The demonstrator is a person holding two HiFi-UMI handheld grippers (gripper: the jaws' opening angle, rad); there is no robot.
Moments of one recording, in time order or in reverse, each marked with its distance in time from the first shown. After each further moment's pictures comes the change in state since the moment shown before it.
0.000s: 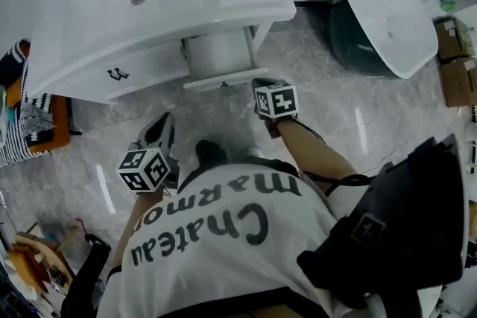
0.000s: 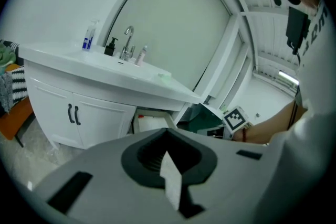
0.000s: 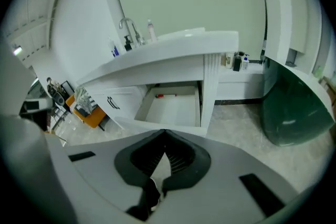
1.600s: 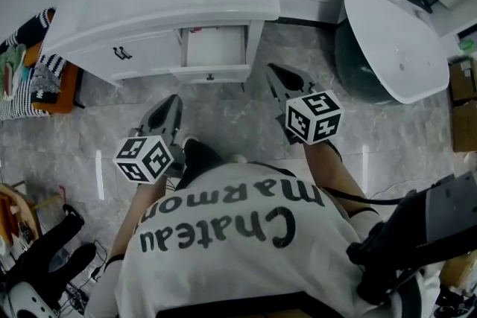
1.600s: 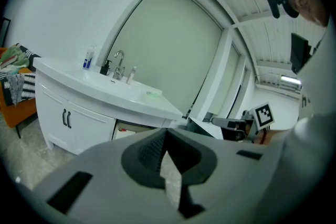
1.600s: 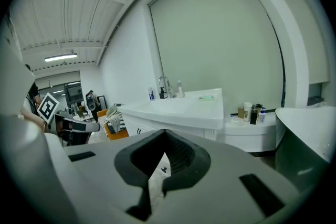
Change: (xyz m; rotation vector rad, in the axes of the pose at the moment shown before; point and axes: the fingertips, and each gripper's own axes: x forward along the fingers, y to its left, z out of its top) left arm -0.010 -0.152 0.006 -0.008 -0.247 0.070; right arm -0.204 -0.023 0.065 -0.247 -0.481 0.286
